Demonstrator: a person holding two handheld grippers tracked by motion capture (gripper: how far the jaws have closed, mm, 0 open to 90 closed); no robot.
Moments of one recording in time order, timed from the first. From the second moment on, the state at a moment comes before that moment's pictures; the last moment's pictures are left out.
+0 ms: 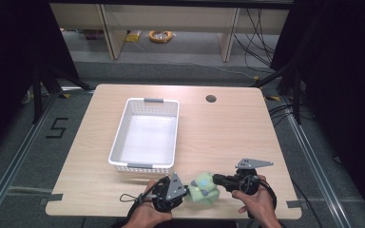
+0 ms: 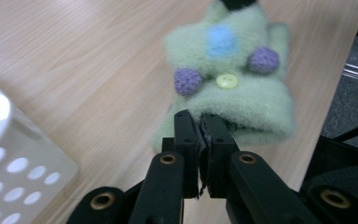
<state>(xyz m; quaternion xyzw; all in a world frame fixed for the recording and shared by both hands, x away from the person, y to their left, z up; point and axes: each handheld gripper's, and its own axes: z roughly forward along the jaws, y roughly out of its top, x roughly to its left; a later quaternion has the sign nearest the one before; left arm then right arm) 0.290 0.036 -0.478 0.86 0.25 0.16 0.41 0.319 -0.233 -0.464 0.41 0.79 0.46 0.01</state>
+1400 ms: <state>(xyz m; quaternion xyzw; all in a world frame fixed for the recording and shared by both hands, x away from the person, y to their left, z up) 0.300 0.057 -0.485 0.84 0.32 0.10 0.43 0.293 -0.253 -0.461 0.41 0.79 0.45 0.06</state>
